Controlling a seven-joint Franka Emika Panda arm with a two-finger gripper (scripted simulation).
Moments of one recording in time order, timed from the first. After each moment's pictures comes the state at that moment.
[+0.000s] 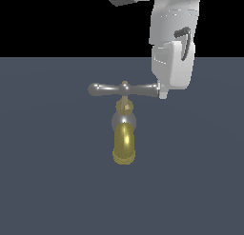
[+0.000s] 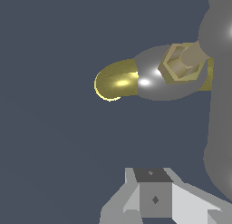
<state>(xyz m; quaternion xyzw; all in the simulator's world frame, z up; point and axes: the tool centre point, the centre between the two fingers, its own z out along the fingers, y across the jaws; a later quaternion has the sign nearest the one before) -0.099 -0.102 0.205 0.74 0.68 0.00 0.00</state>
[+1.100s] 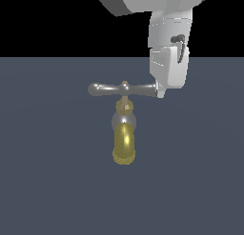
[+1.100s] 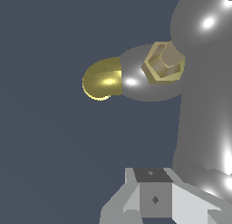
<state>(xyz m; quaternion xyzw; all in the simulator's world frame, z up) -0.073 -0.105 0.198 0.72 0.69 0.00 0.00</state>
